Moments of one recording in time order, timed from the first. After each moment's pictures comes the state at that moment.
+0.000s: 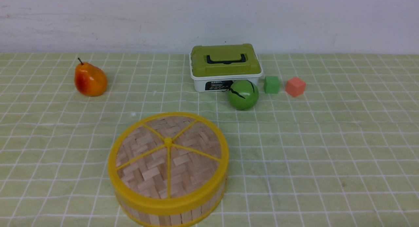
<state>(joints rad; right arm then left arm) -0.03 -0.01 0.02 -0.03 0.39 0.15 0.00 -0.01 0.03 0.01 0.39 -0.16</state>
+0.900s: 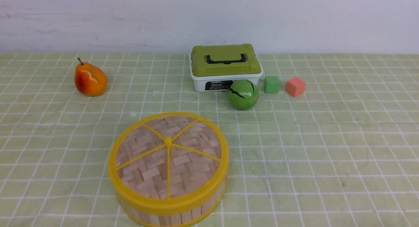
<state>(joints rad) -0.03 -0.01 0.03 0.66 0.40 0.48 0.00 -0.01 0.03 0.01 0.39 -0.16</state>
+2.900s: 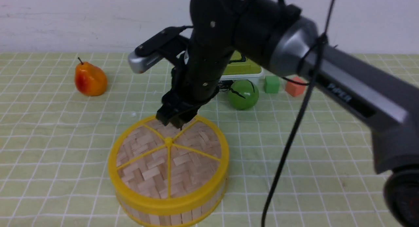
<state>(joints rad) 0.74 2.21 -2.27 0.10 1.25 -0.17 0.00 -0.01 0.03 0.01 0.39 -0.16</state>
